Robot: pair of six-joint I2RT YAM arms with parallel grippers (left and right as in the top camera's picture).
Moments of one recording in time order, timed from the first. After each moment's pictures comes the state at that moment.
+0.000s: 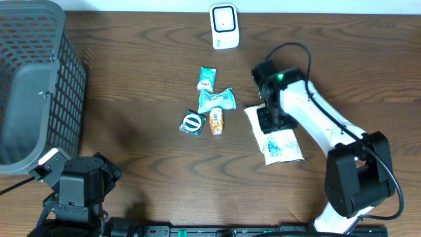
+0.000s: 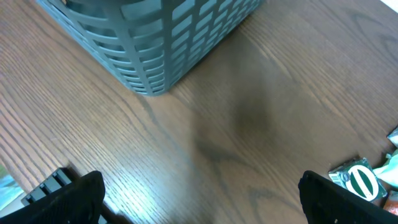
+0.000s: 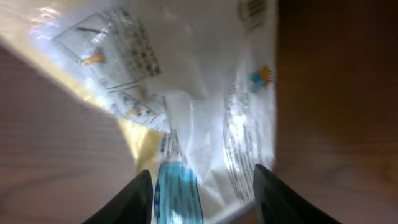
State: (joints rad) left arm -0.14 0.60 1.01 -1.36 -0.47 -0.78; right arm 0.40 1.86 1.34 -1.14 0.14 0.26
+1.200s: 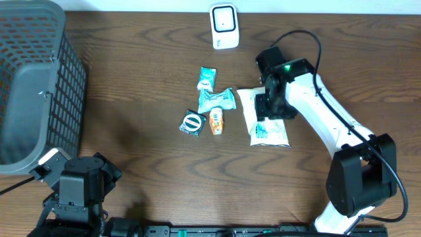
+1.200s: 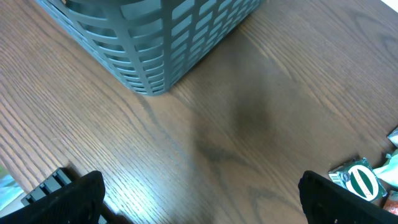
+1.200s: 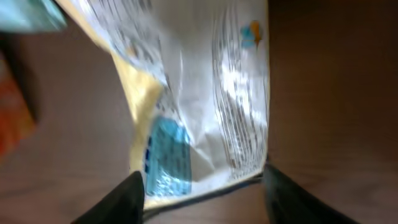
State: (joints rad) left arm -0.14 0.60 1.01 -1.36 -0.47 -0.78; right arm 0.37 1.86 1.47 -1.15 0.03 0.31
